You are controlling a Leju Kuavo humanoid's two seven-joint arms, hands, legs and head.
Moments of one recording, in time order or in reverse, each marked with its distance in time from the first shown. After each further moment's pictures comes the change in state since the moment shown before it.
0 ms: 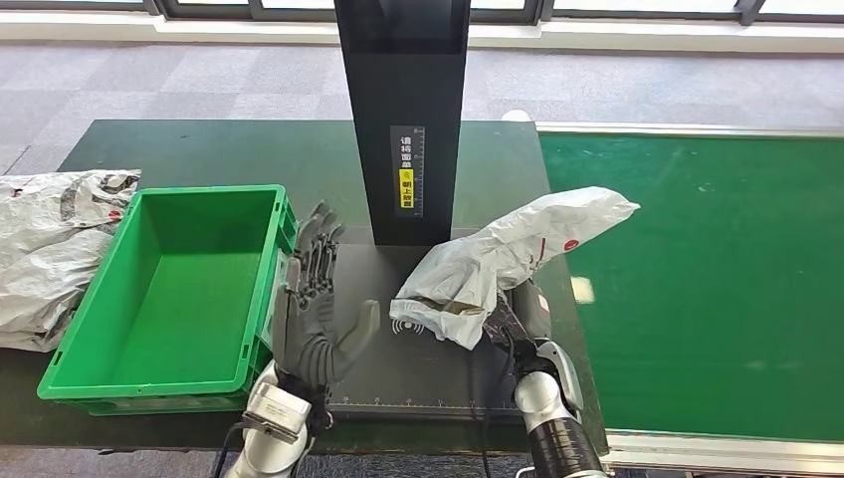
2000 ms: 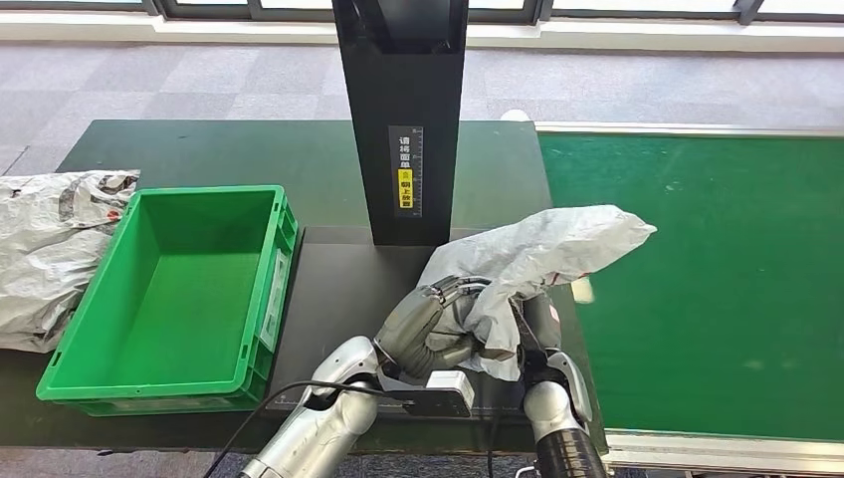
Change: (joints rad) left arm -0.269 -0.078 -0.020 0.636 -0.531 0.032 0.062; right arm 0.040 -0.001 -0.049 -0.035 -0.009 0.018 -0.013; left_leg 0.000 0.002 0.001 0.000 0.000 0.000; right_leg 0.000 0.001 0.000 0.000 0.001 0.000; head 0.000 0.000
